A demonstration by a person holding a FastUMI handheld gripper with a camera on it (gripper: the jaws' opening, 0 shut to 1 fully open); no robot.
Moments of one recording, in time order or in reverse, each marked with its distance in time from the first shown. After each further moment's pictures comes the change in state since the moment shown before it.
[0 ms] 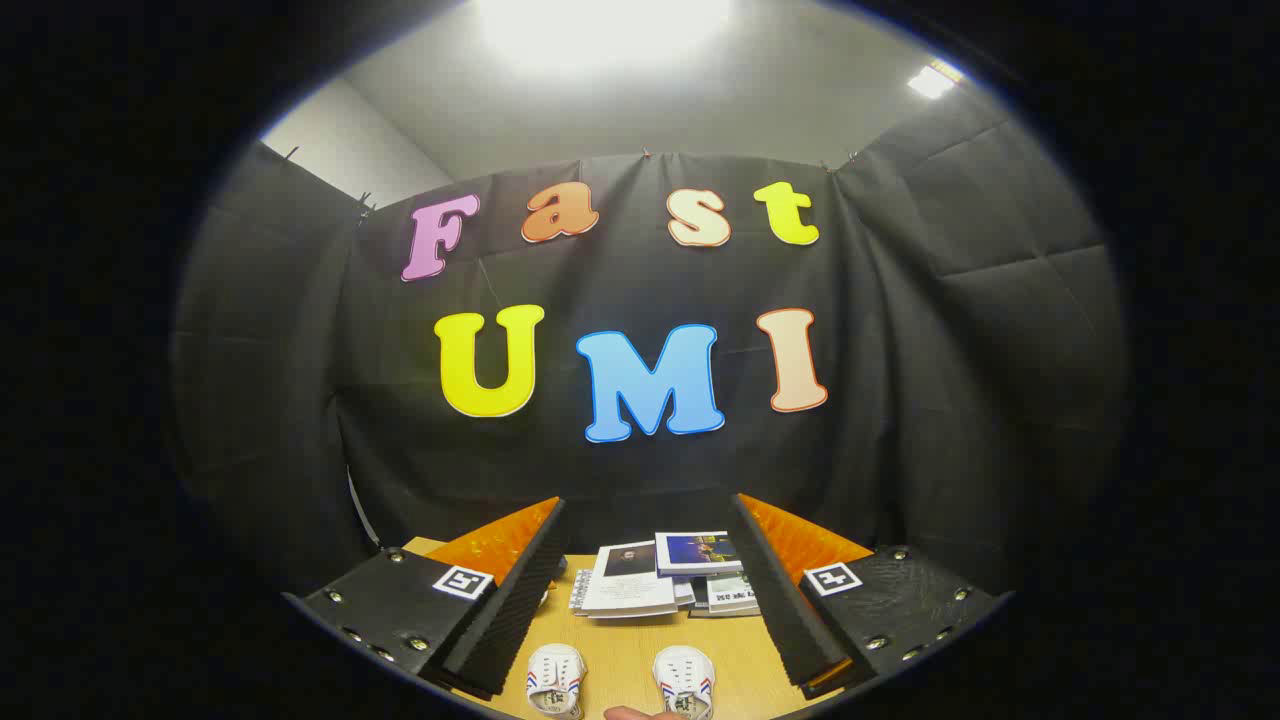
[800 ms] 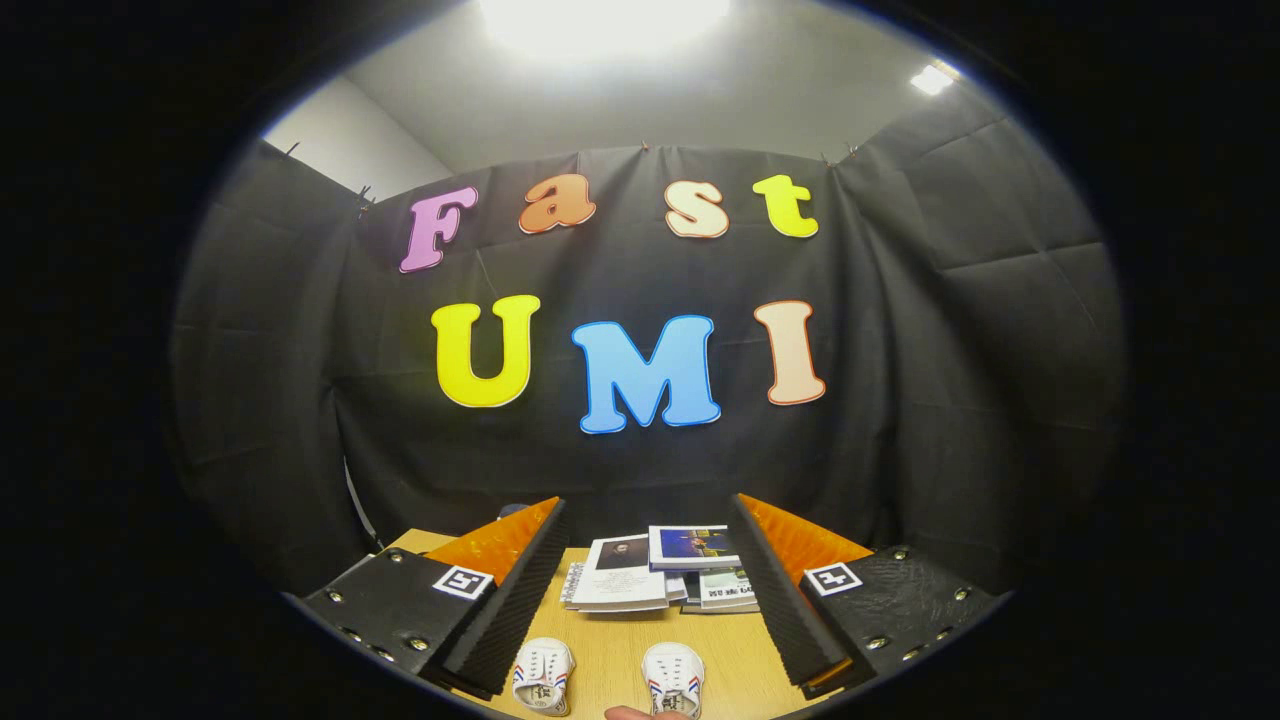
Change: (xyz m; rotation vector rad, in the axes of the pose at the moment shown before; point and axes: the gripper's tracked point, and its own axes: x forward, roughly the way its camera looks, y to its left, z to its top) arm 0.007 -0.011 -0.013 -0.010 0.025 0.014
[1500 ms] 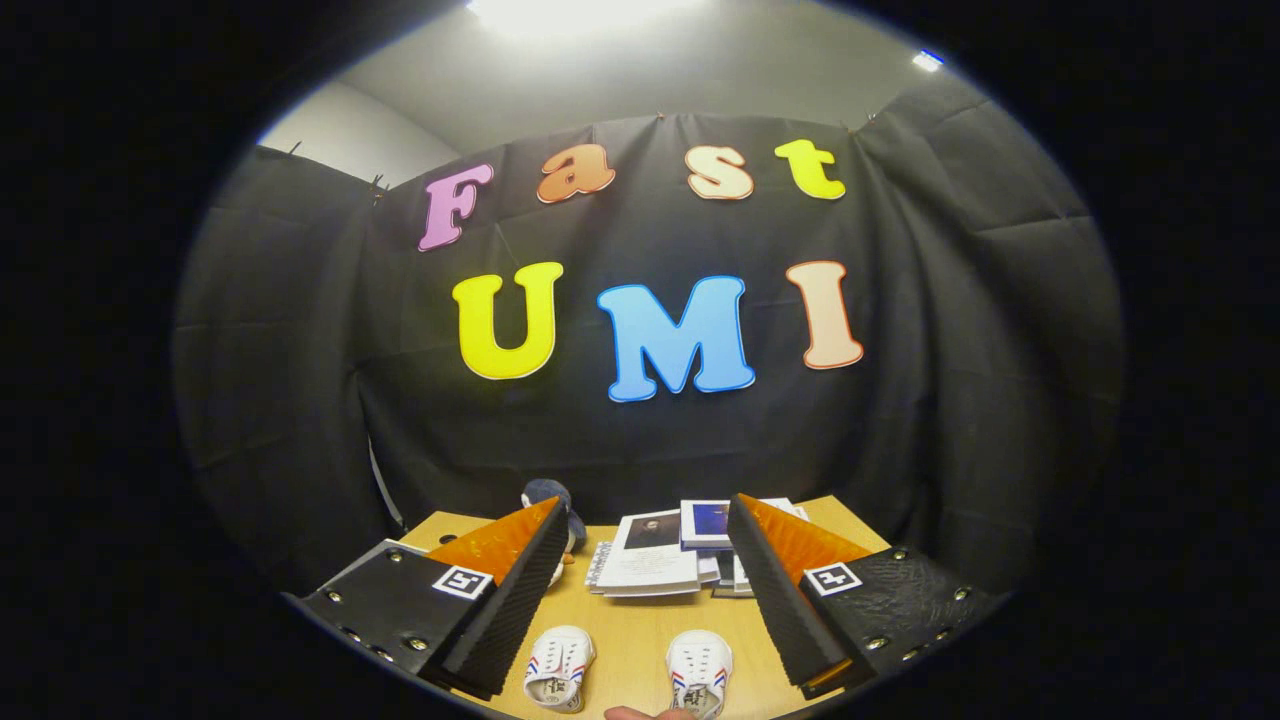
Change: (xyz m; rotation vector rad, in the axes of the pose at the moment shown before) arm 0.028 0.026 -0.049 0.037 0.097 0.121
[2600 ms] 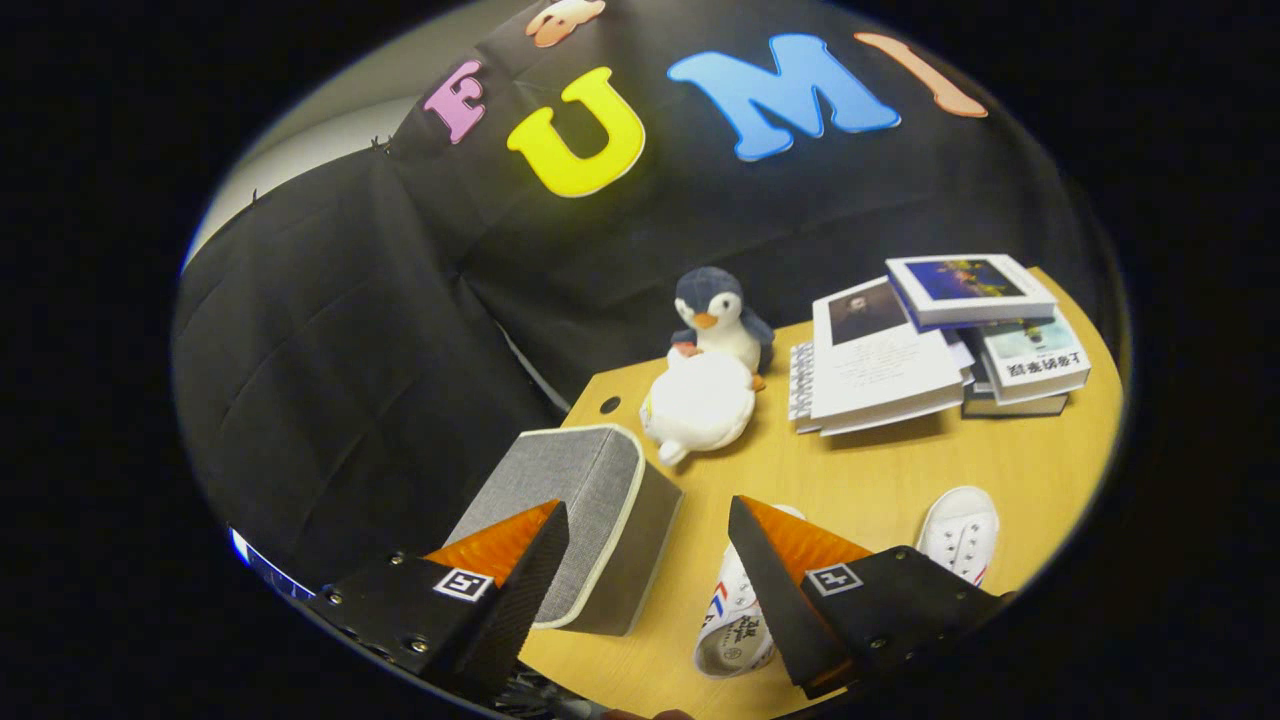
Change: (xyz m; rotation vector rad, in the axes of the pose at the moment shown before) arm 0.068 0.154 -0.196 0.311 0.600 0.487
